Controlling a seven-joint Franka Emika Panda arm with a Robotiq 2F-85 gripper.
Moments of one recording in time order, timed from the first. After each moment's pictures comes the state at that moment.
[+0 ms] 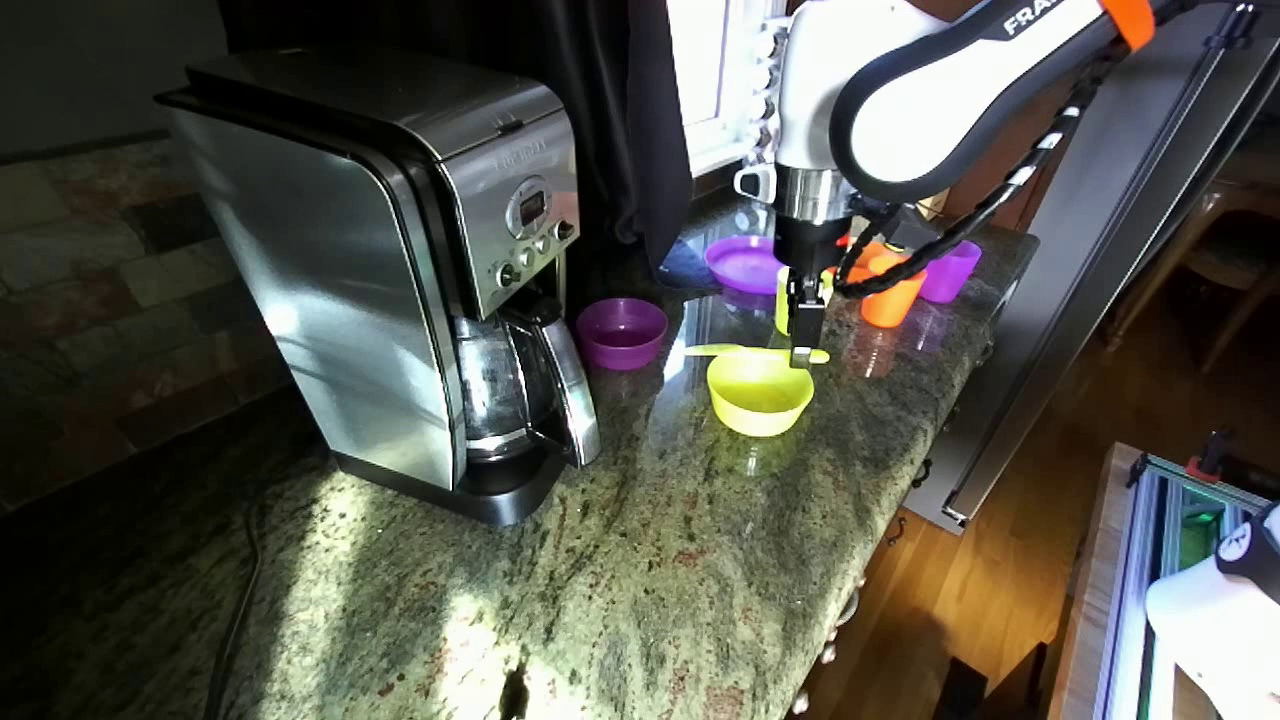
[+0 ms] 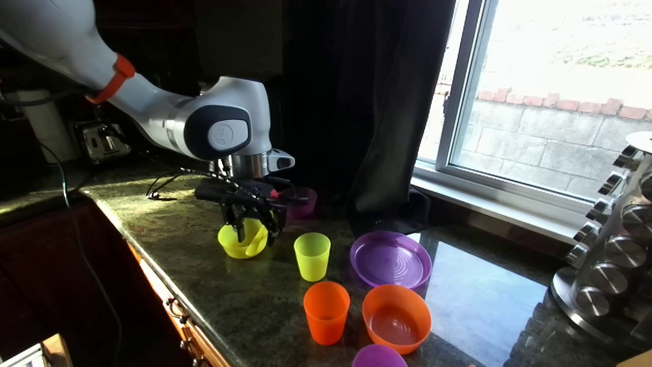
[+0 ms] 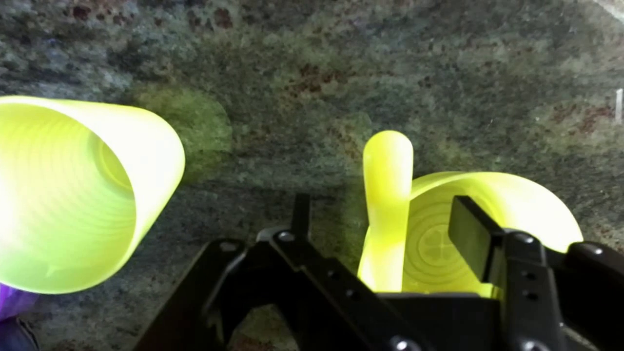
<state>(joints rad) 0.06 -0.03 0.03 -2.43 -0.05 2.35 -0.44</state>
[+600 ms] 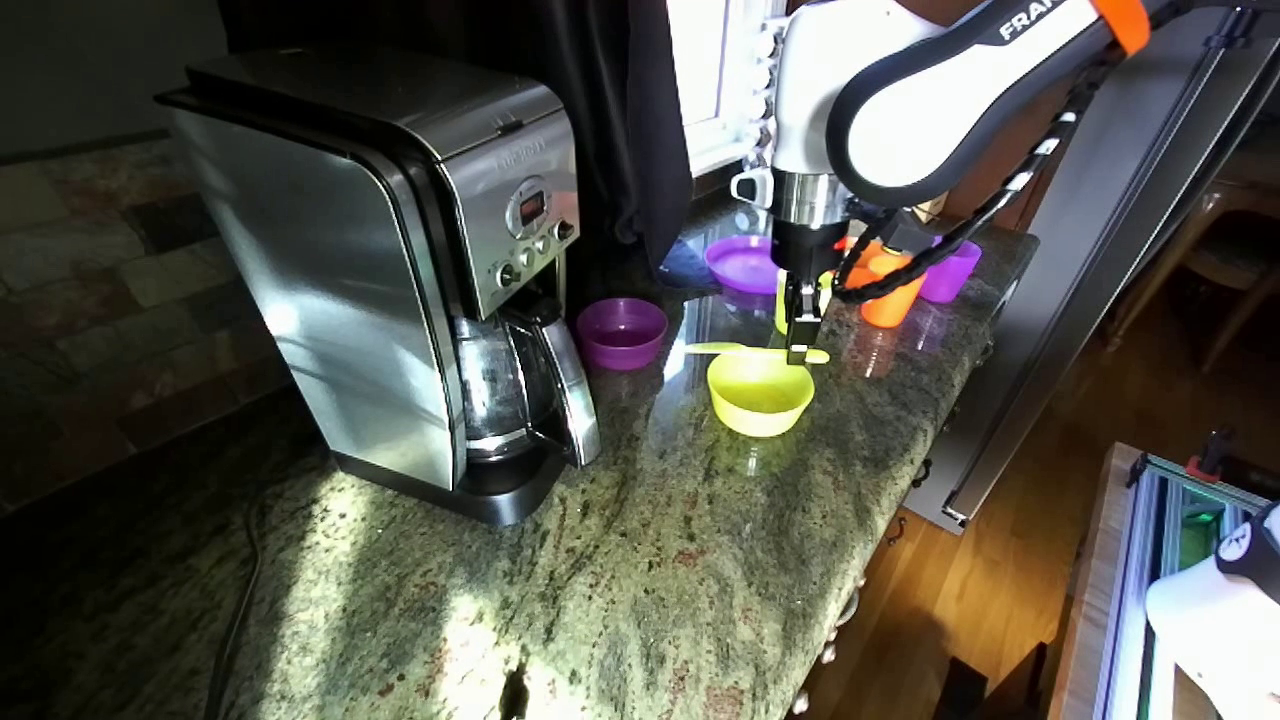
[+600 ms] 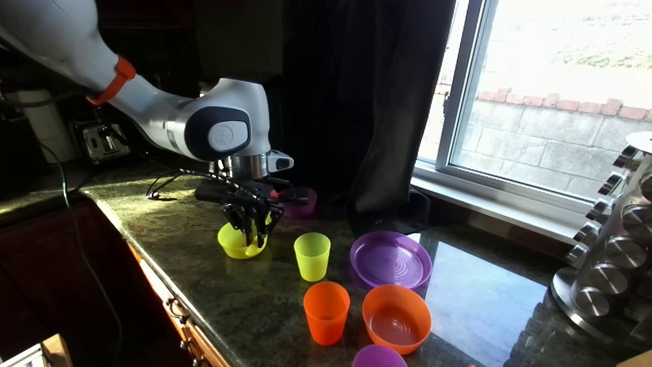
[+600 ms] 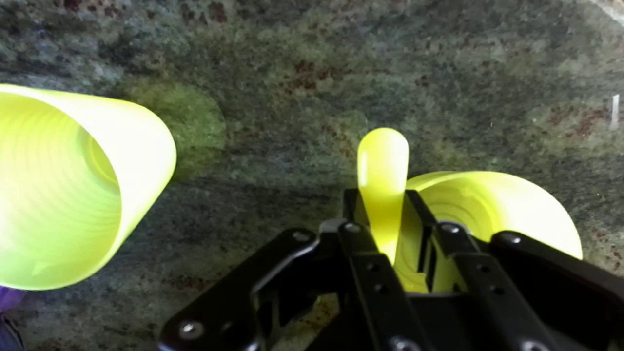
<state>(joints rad) 0.06 -0.02 0.03 -2.43 -0.05 2.35 -0.45</state>
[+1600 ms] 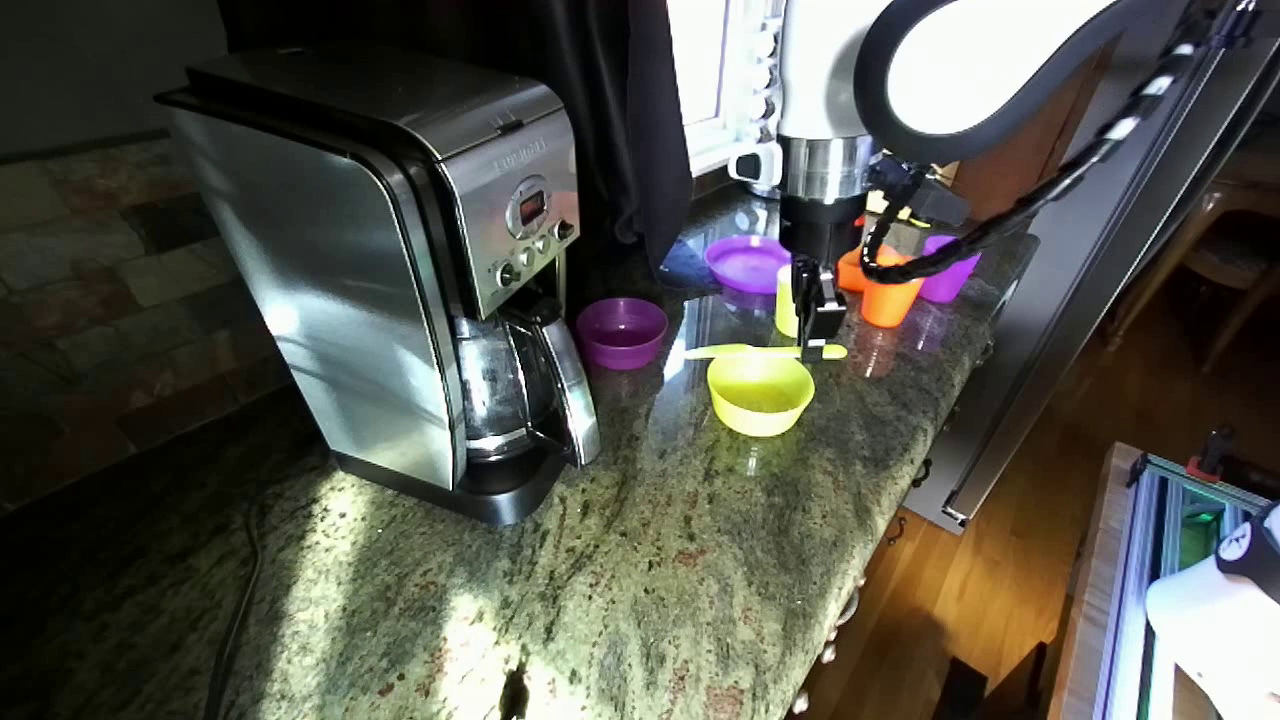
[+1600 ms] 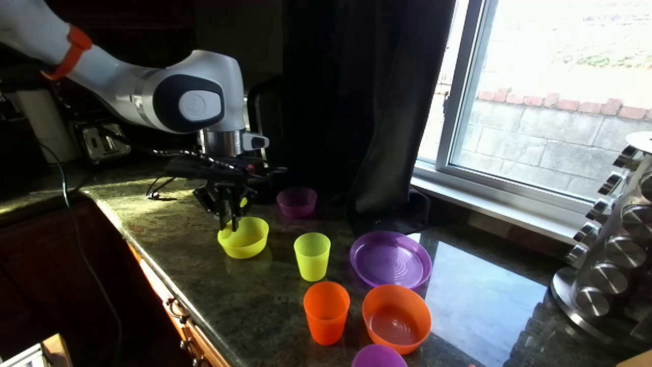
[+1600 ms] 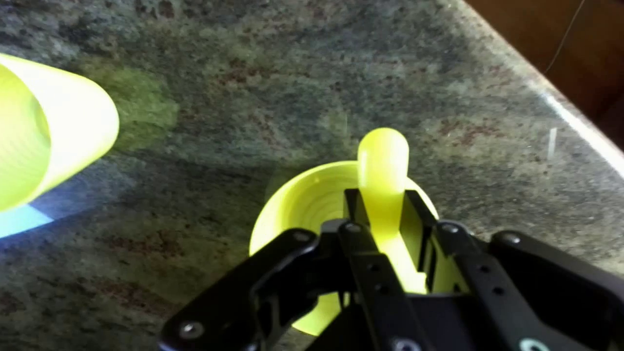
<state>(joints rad) 0.11 -0.14 0.08 -2.44 -0.02 2.20 -0.49</state>
